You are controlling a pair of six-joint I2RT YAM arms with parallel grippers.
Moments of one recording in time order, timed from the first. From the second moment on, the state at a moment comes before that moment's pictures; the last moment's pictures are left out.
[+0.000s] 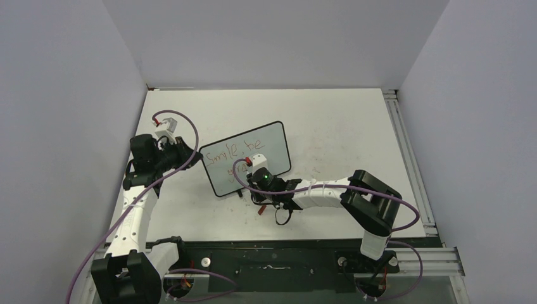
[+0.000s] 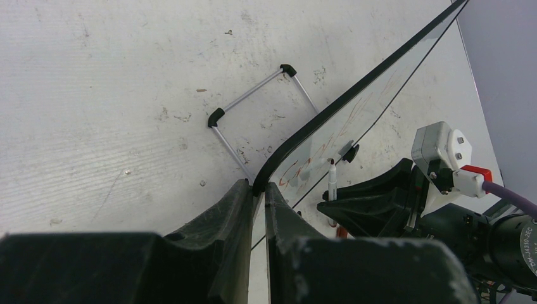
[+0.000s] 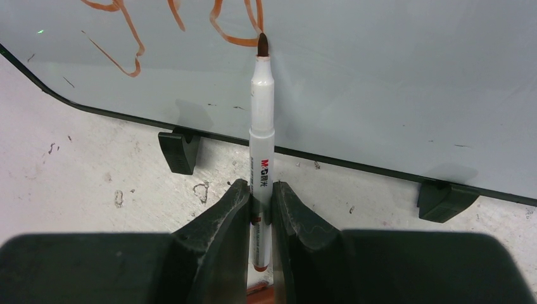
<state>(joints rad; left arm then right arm) 0.14 1.02 0.74 -0.28 0.63 -0.25 1.05 1.78 0.95 0.11 0.24 0.41</state>
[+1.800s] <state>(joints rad) 0.14 1.02 0.74 -0.28 0.63 -0.25 1.03 1.74 0.93 0.13 0.25 0.32</state>
